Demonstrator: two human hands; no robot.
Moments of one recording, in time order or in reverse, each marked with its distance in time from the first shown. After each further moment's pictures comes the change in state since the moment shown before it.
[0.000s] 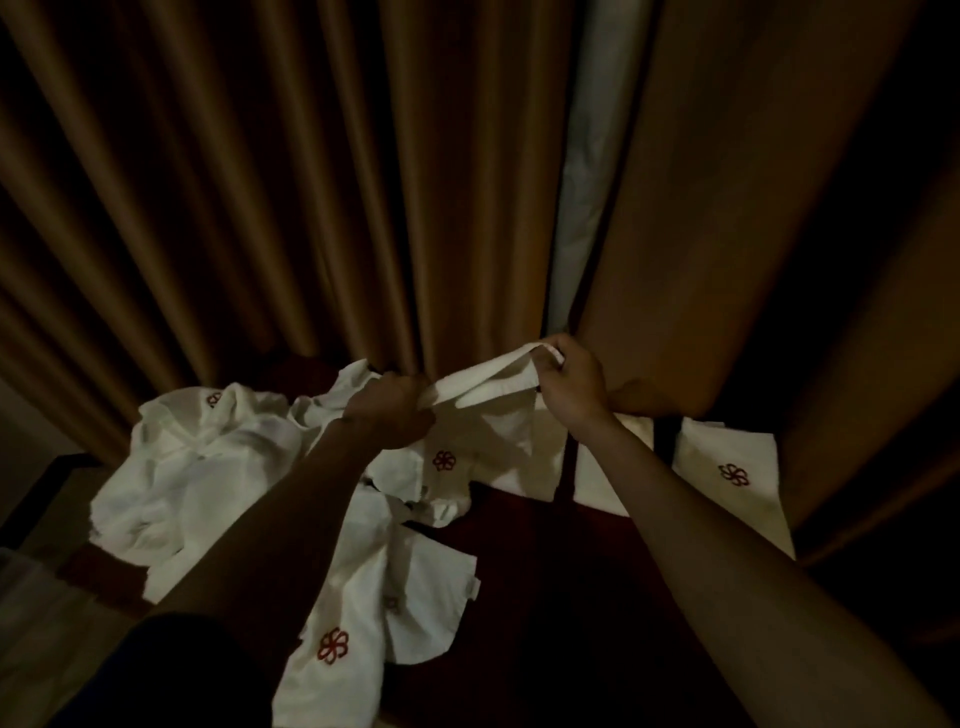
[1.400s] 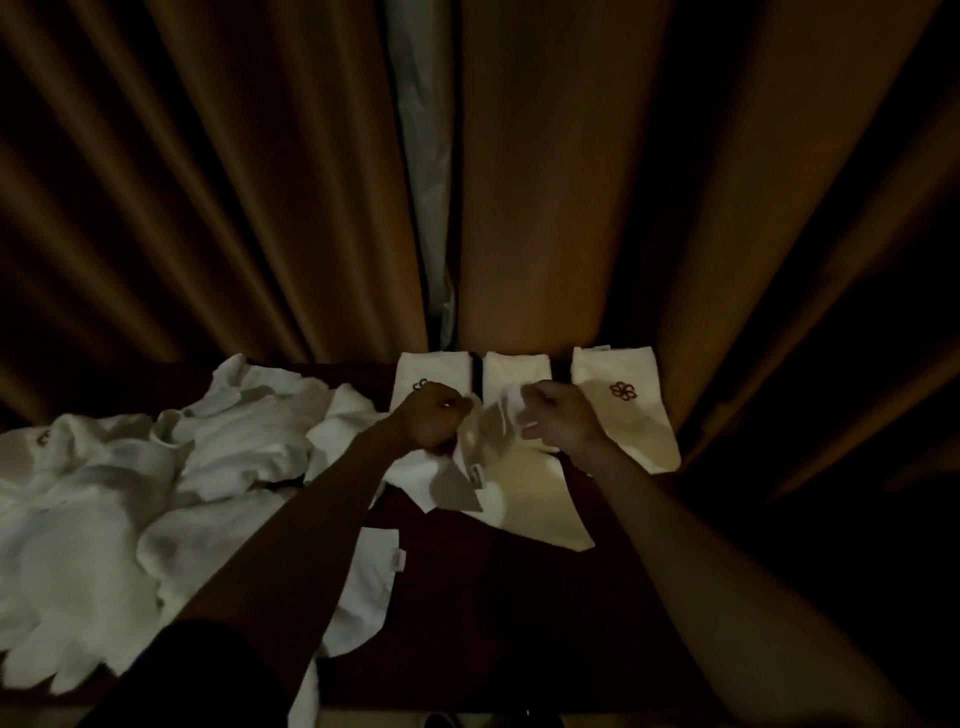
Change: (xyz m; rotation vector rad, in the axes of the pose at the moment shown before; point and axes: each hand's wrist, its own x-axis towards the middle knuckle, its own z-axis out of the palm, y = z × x) left_hand 0.018 0.155 0.083 -0.662 -0.429 -0.015; right_hand -0.079 0.097 -0.099 -0.020 0.016 0.525
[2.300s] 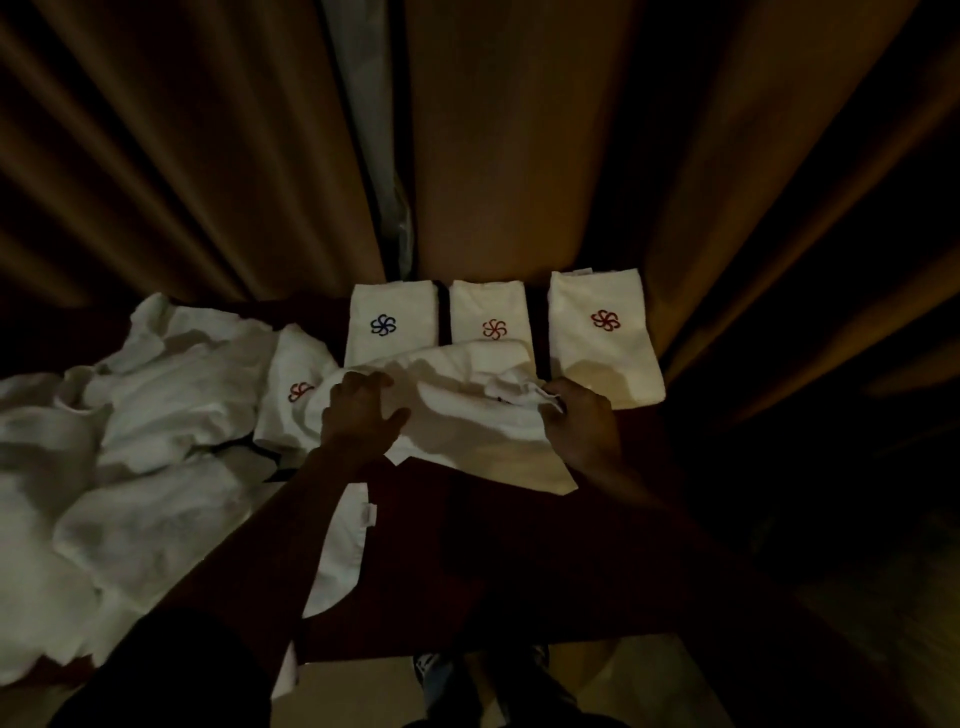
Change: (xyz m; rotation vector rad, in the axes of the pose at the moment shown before) left_hand 0.039 -0.120 0.043 0.414 0.293 0.004; right_hand -0.005 0.102 -0.009 -0.475 0.244 -0.120
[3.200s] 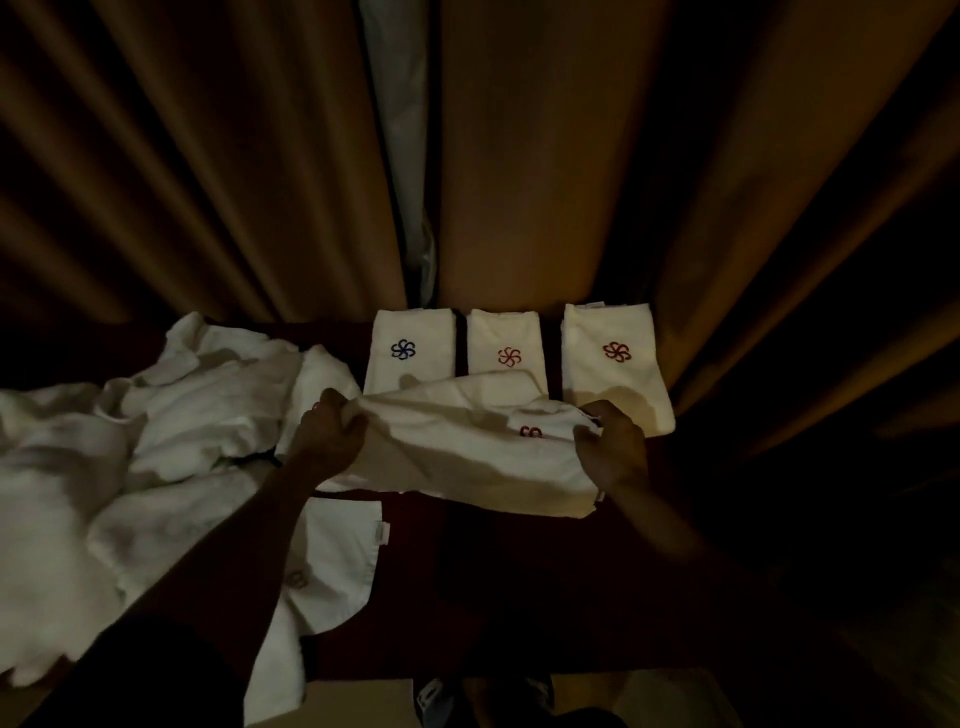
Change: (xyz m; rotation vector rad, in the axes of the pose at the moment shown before) left_hand -0.008 -0.038 -0.046 -0.176 0.051 -0.123; right_hand 0.000 0.005 -0.014 0.071 0.034 0.210
